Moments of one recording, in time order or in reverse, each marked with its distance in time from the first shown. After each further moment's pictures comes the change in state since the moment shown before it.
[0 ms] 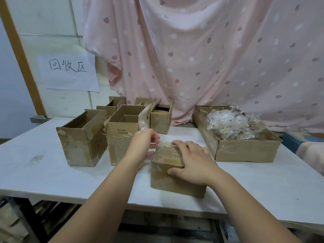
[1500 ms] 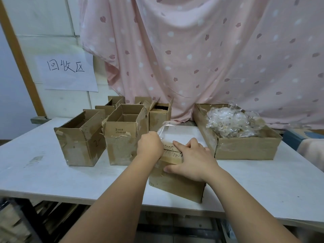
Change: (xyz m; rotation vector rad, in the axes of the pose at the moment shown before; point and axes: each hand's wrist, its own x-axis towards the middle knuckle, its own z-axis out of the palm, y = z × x) left_hand 0.025 -0.014 0.033 1.087 0.153 0.134; right_hand 0.002 -0.002 -0.005 -0.007 -0.037 0.135
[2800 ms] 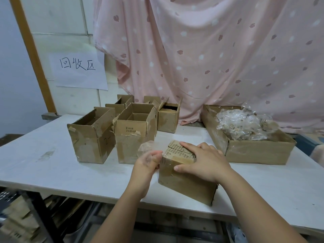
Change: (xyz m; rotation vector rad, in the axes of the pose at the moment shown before) left_hand -0.041 -0.078 0.032 -1.234 -0.139 0.067; right_hand 0.000 0.001 -0.001 0.040 -0.025 0.012
